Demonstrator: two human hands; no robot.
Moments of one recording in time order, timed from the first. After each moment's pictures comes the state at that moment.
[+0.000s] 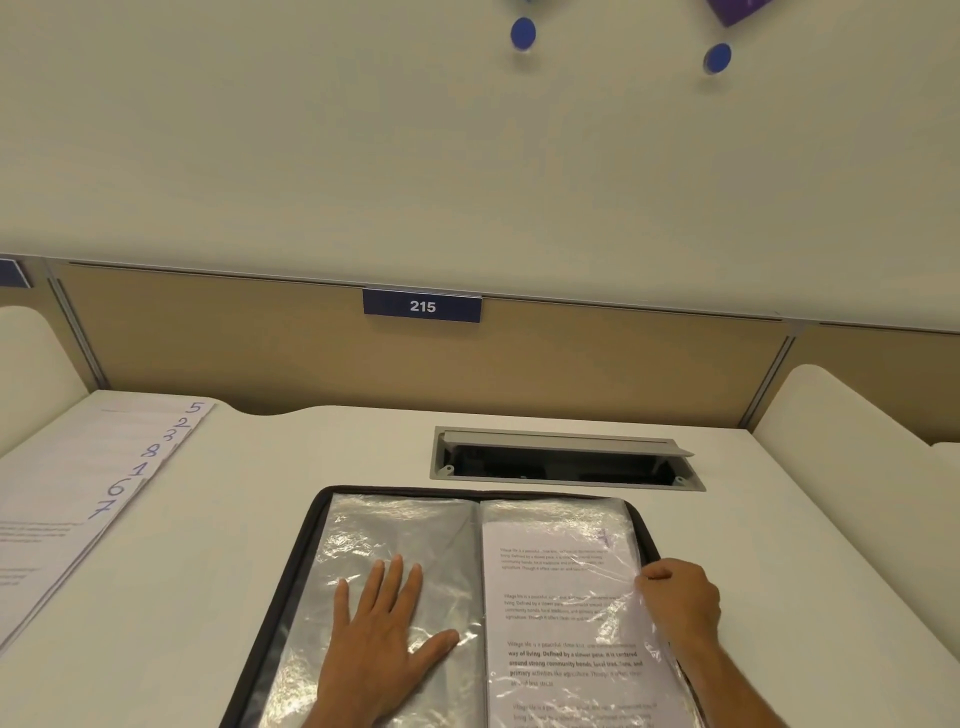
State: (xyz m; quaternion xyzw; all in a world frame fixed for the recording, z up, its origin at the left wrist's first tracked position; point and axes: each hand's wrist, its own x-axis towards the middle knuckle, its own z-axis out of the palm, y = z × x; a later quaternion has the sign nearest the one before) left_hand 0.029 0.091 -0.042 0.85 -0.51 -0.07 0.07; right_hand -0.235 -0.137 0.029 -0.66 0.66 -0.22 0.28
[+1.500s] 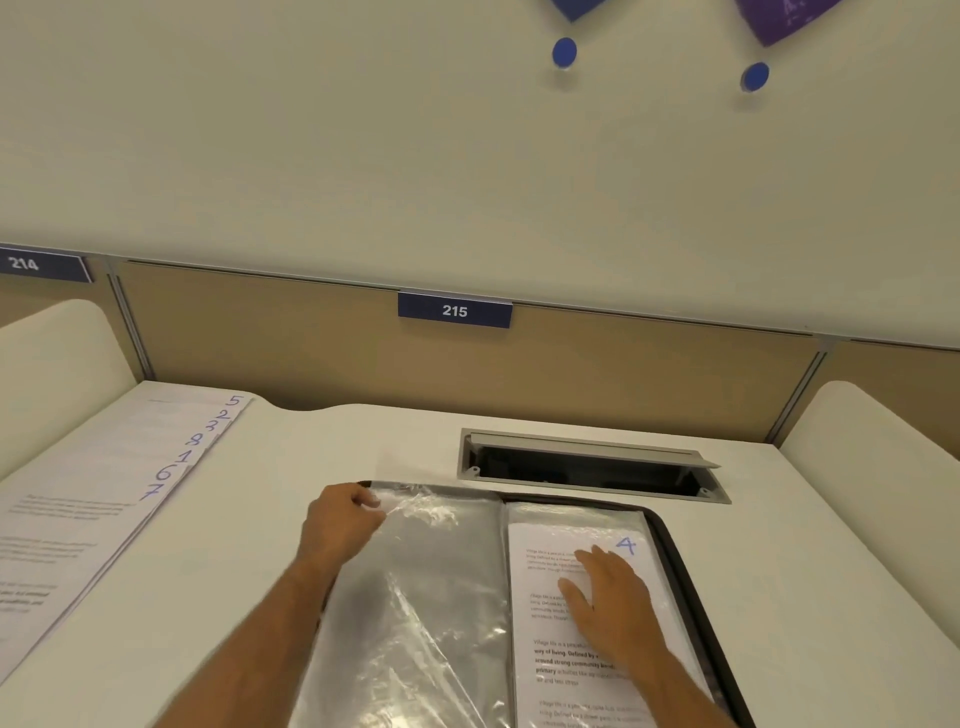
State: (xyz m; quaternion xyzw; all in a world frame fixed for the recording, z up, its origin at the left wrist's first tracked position) left_hand 0.127 0.086 0.074 0.85 -0.20 -0.19 0.44; right_hand -0.171 -0.083 0.018 -0.85 0.49 -0.03 0.18
